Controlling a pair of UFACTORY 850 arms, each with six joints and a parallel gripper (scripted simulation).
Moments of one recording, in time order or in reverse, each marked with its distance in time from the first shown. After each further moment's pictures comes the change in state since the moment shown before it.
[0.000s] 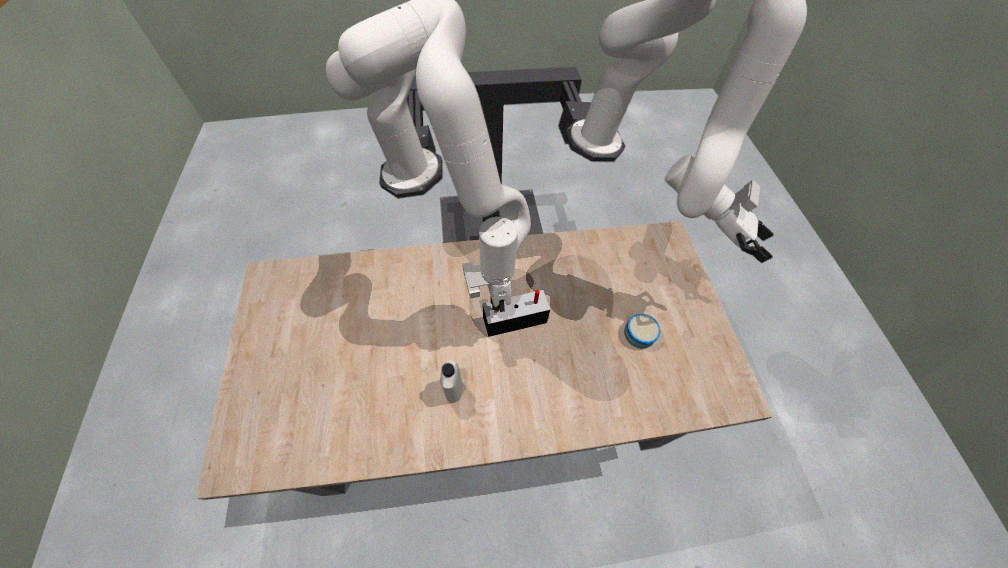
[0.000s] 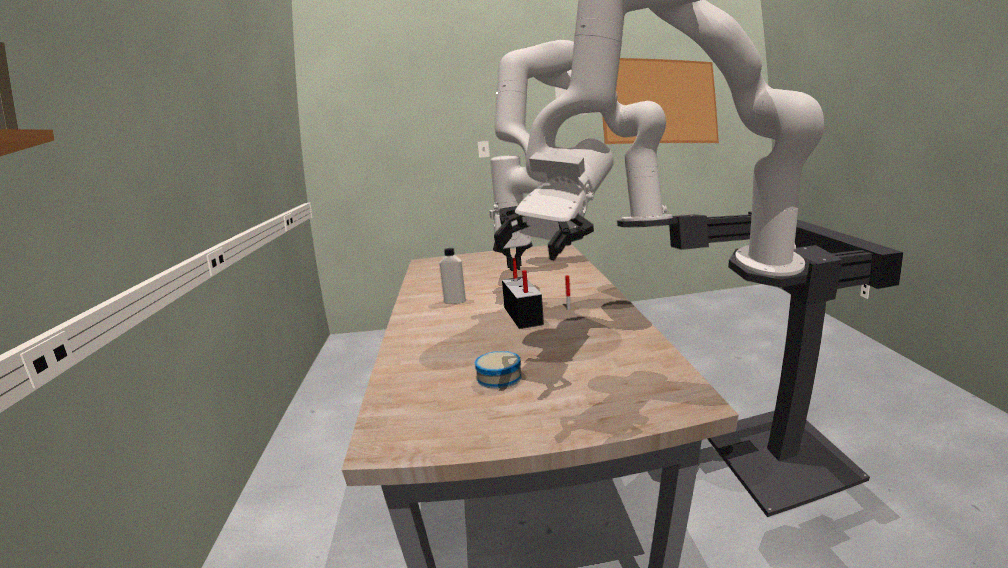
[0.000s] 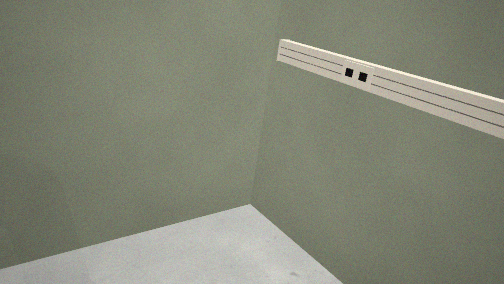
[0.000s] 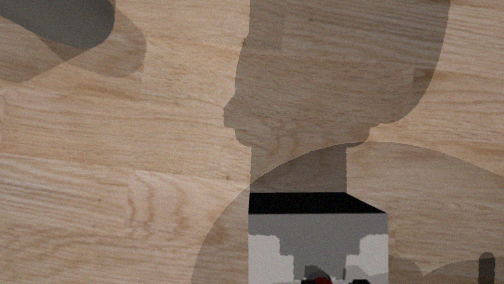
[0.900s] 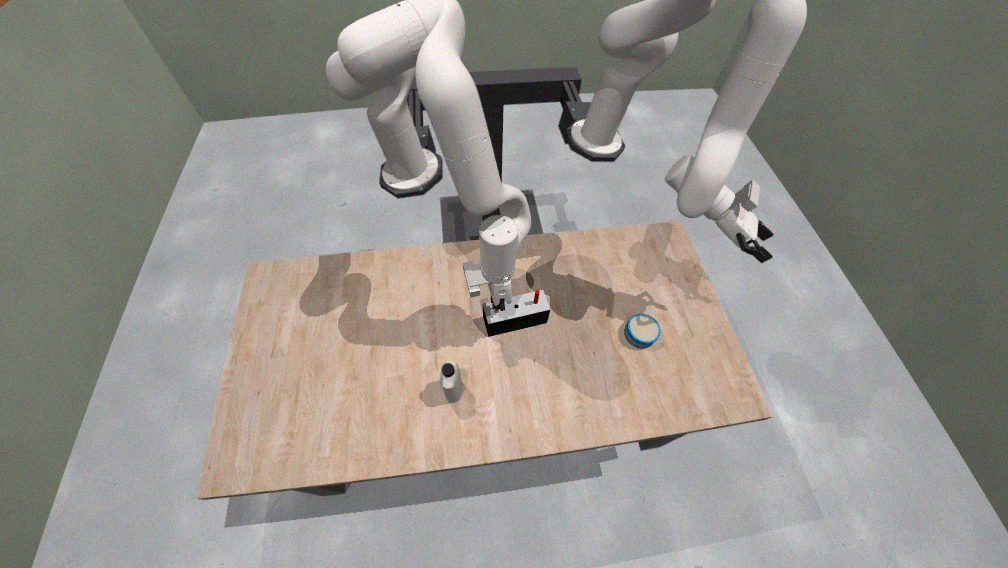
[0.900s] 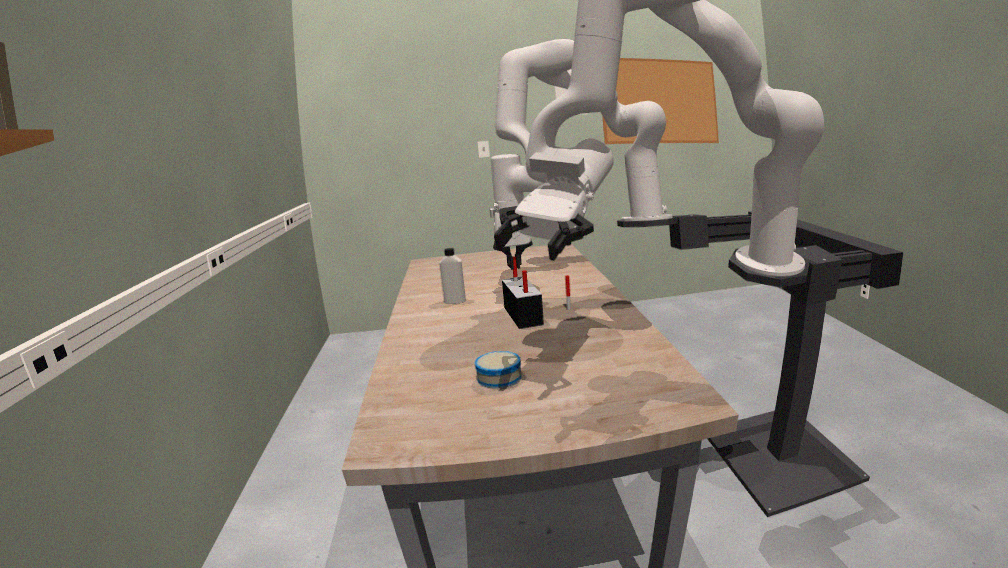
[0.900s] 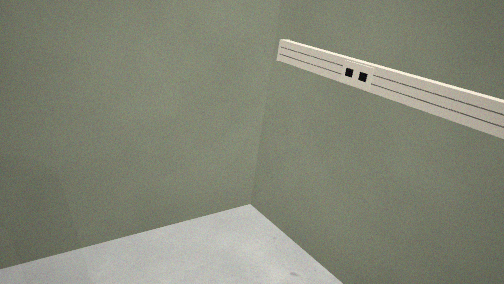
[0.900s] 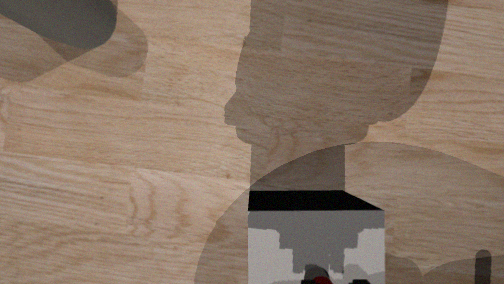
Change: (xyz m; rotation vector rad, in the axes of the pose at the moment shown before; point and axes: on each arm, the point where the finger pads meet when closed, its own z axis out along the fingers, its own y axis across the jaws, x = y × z) left arm 0.000 0.000 0.000 0.000 0.000 0.000; right arm -0.001 0.000 -0.004 0.001 0.000 0.000
